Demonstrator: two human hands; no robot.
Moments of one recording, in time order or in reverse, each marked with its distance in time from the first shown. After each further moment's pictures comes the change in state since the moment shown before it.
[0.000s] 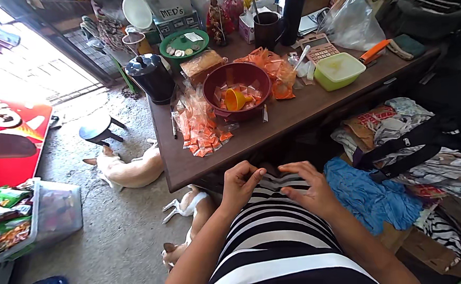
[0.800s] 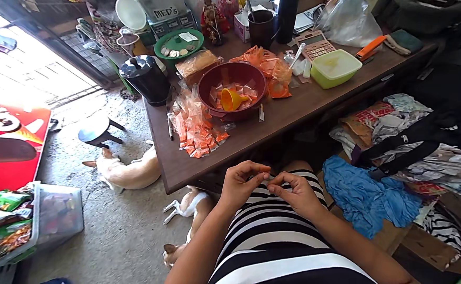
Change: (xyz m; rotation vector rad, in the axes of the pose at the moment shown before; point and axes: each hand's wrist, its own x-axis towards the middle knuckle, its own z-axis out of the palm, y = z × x) left_hand 0.007 0.010 0.004 -0.217 -0.115 -0.137; right_hand -0.005 -0.002 0.031 0.561 -0.012 0.227
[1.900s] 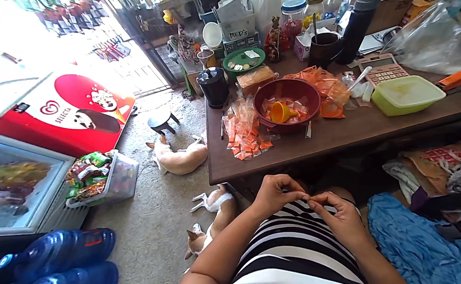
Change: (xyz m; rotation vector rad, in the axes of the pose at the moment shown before) left_hand -0.004 0.001 -0.010 0.183 -0.034 0.014; right_hand 0.000 0.013 -0.007 -0.297 0.088 -0.066
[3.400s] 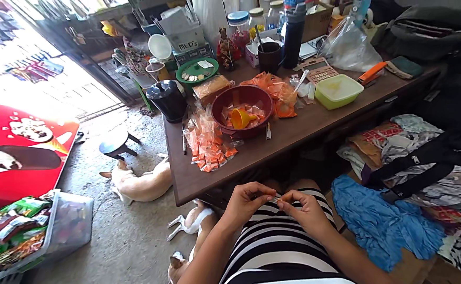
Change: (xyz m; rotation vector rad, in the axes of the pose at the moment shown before) left_hand -0.005 -0.005 -0.001 -0.158 -0.120 -0.097; right_hand -0.005 -0.009 -0.003 0.215 -0.048 0.149
